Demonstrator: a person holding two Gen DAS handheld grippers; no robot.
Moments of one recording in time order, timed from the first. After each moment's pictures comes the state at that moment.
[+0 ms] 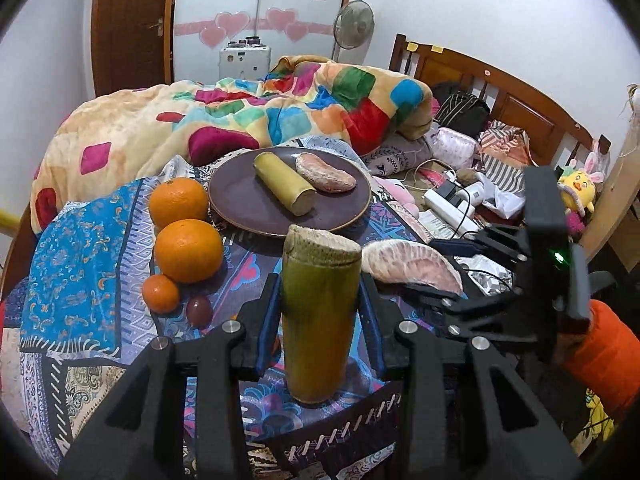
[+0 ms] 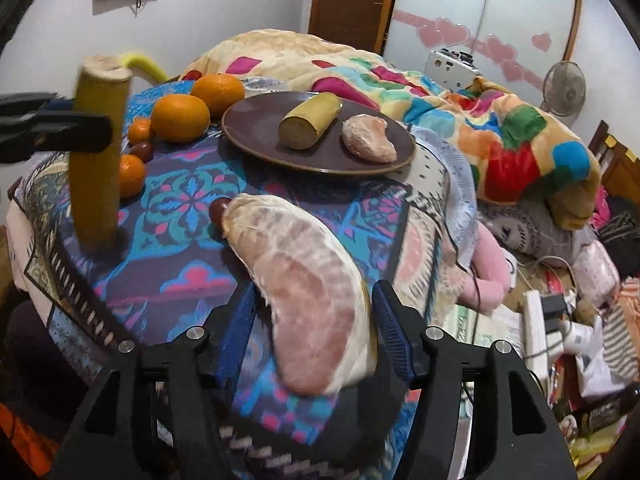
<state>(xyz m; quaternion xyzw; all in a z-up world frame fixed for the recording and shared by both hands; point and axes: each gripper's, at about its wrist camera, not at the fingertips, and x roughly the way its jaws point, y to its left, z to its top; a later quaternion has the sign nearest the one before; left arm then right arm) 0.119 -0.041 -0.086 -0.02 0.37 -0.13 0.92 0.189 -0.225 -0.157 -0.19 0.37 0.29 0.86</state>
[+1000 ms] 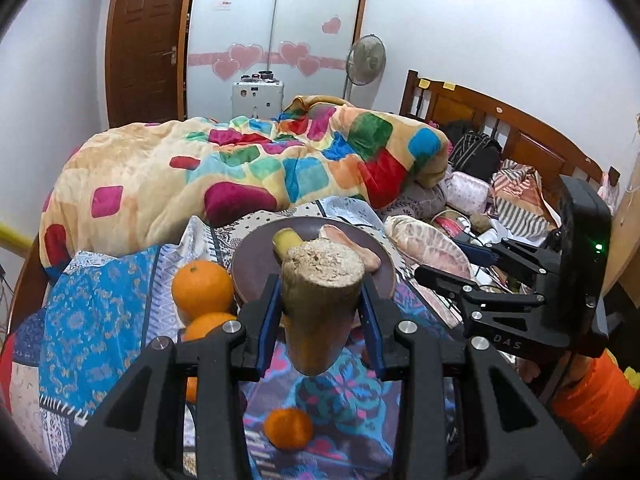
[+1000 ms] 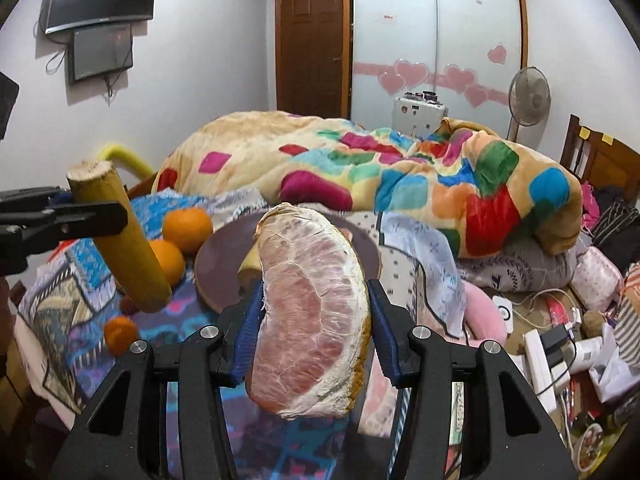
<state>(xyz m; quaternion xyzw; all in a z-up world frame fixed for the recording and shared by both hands) 0.169 -0.023 -0.044 -0.03 0.32 -0.11 0.94 0.219 -0.218 -0.094 -0.10 0.28 0.27 0.92</state>
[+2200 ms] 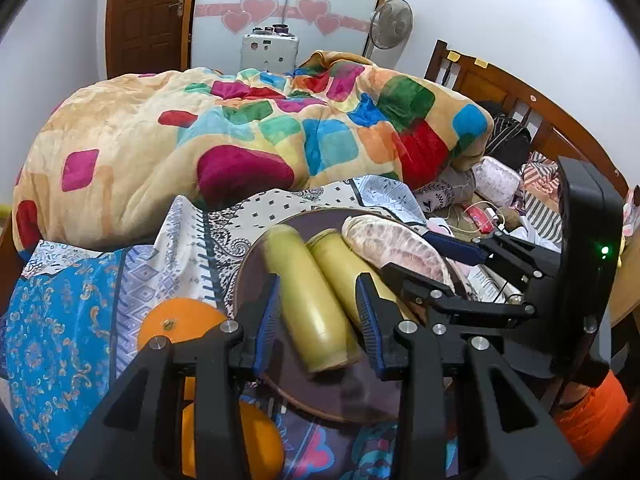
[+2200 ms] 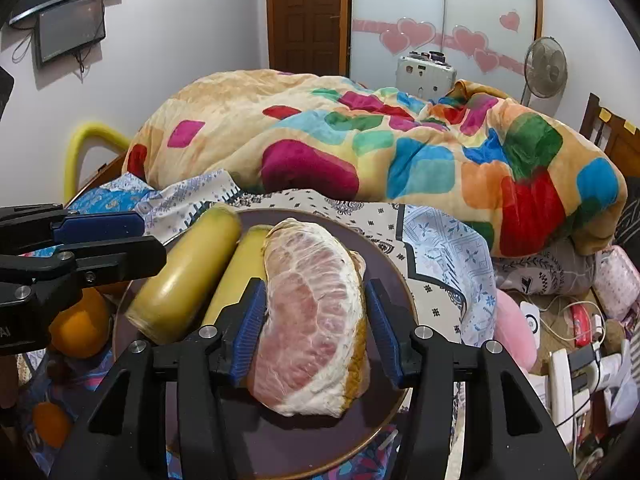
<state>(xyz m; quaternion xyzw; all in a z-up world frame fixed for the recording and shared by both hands) 0.282 -0.006 -0.098 -0.06 0.39 -0.10 0.91 0.310 -0.167 -0.133 -0.11 0.35 0.26 0.89</state>
